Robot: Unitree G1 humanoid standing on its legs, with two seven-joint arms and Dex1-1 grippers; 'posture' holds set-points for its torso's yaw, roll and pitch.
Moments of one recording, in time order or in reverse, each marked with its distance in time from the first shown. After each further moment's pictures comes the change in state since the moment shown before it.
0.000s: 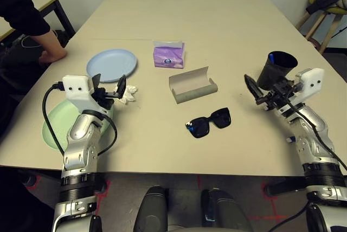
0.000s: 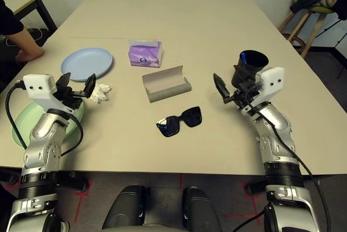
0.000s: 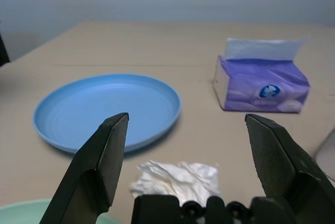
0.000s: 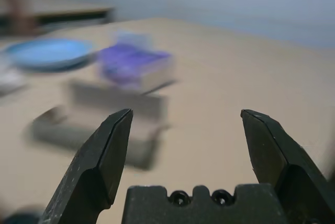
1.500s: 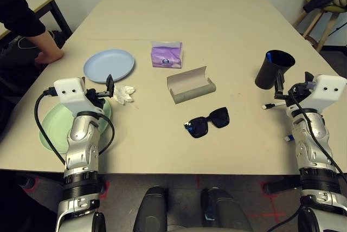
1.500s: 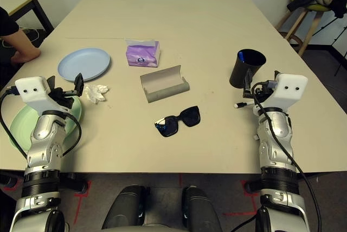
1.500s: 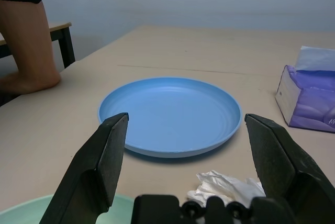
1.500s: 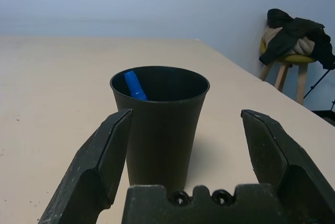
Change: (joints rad) left arm -0.042 -0.017 0.068 0.095 0.069 -0.092 0.180; right arm 0.024 0.171 -0.186 0.003 -0.192 -0.035 -0.750
